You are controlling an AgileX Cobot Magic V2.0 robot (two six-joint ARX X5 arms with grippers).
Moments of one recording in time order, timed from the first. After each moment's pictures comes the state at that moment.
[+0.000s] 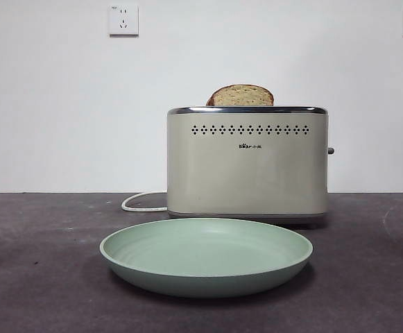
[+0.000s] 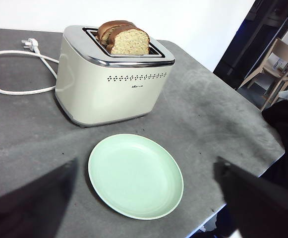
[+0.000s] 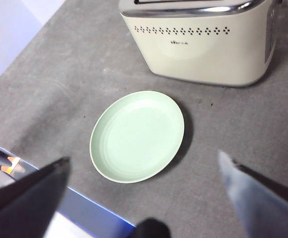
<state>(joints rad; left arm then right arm) -0.06 0.36 0.79 -0.79 0.65 -0.14 0.08 0.62 0.97 -1.00 -0.55 0.00</state>
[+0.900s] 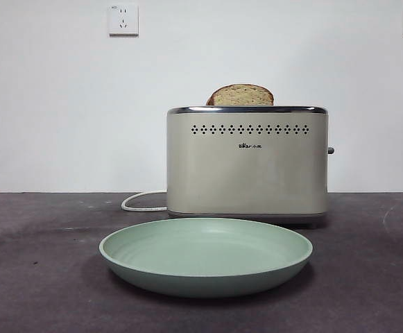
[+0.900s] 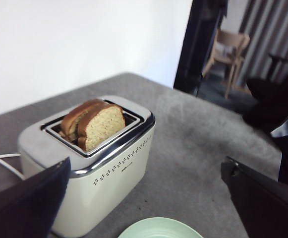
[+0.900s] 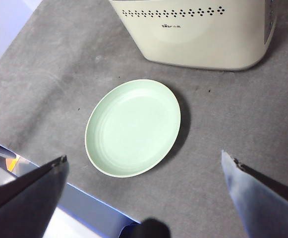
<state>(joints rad) -0.22 1.04 1.06 -0.25 0.74 0.04 0.08 0.70 0.97 -1.01 -0.55 0.01</state>
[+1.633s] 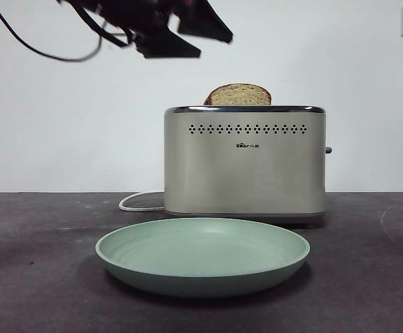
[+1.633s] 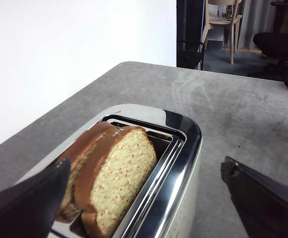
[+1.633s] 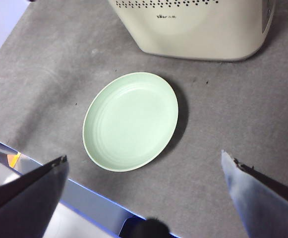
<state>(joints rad) -0.46 1.70 1.35 0.10 0.55 0.23 0.08 0.71 0.97 -1.03 -0.55 0.01</state>
